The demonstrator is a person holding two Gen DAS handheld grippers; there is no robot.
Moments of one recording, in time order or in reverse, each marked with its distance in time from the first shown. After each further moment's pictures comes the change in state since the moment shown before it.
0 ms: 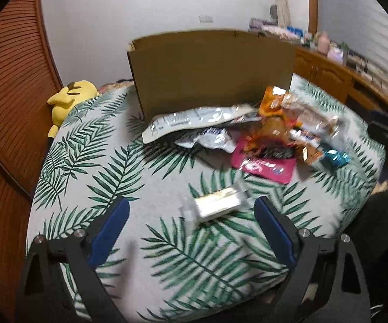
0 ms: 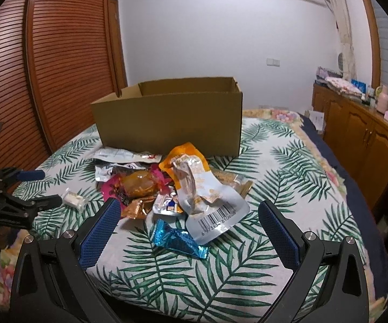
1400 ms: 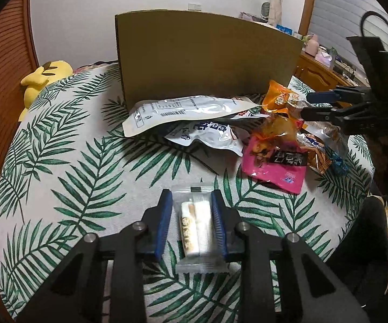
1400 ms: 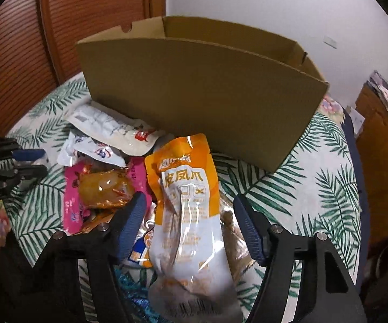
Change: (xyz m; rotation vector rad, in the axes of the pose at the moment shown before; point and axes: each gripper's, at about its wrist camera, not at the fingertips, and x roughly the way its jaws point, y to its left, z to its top) left arm 0.040 0.028 0.008 -0.060 0.048 -0.168; right arm 0.132 -0.003 0.055 -0.271 0.349 0.133
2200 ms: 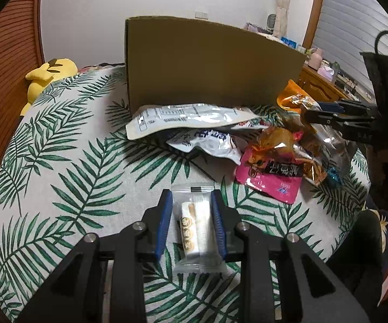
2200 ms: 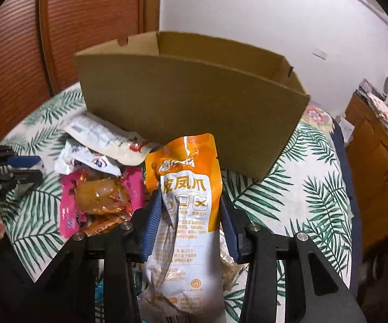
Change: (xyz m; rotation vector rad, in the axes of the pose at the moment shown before) left arm -0.006 0.004 -0.002 -0.062 -0.055 -0.012; right arm -0.018 0.001 -0.006 0.013 -0.099 -0.059
